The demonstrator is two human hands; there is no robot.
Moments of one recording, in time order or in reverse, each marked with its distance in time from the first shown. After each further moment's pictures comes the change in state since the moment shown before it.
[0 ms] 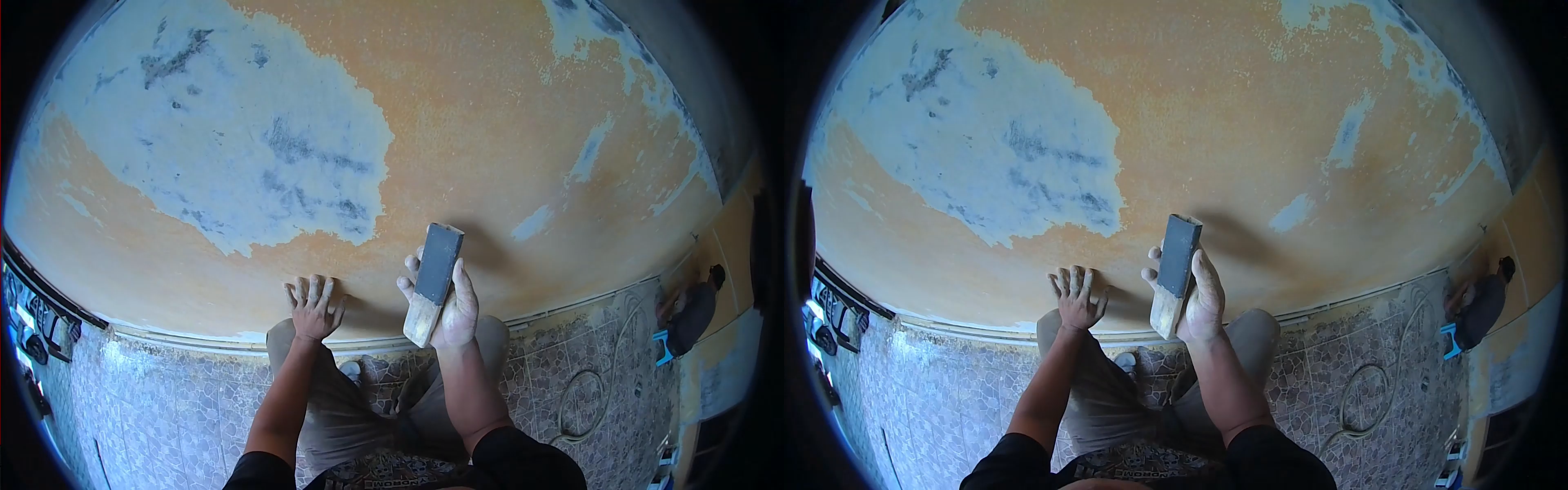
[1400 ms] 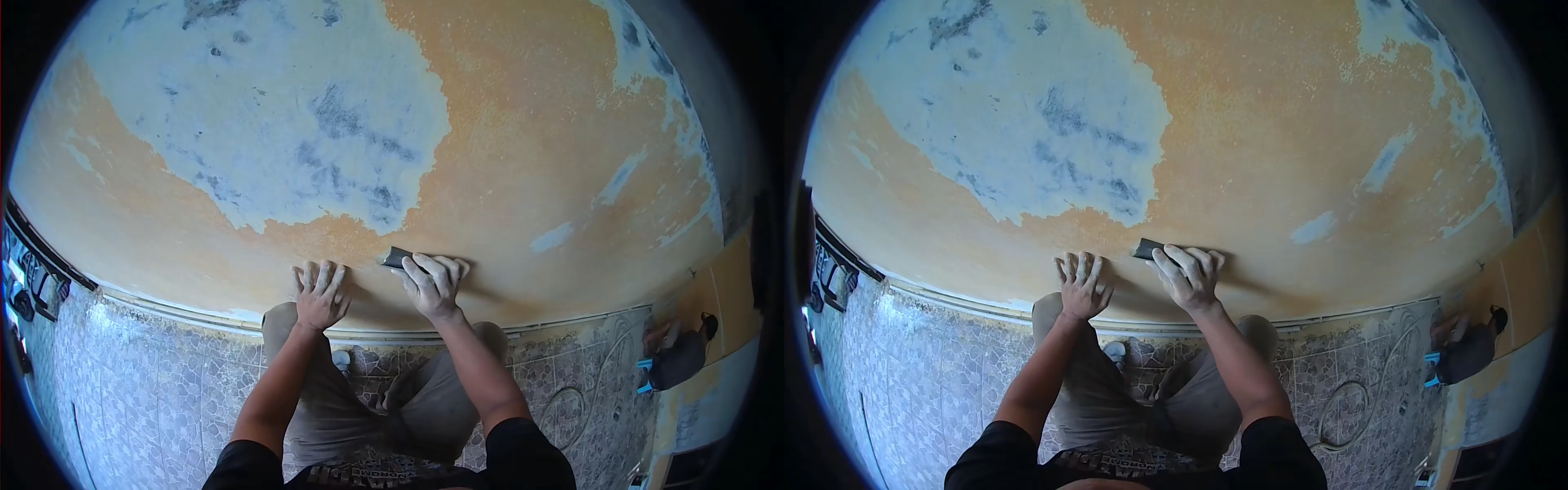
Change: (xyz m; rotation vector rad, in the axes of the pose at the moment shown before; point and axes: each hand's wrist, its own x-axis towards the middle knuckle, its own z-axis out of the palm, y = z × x) left_hand -0.008 0.005 -0.002 -0.038 -0.149 -0.073; right_hand 0.071 0.038 -0.099 -1.795 -0.434 -1.634
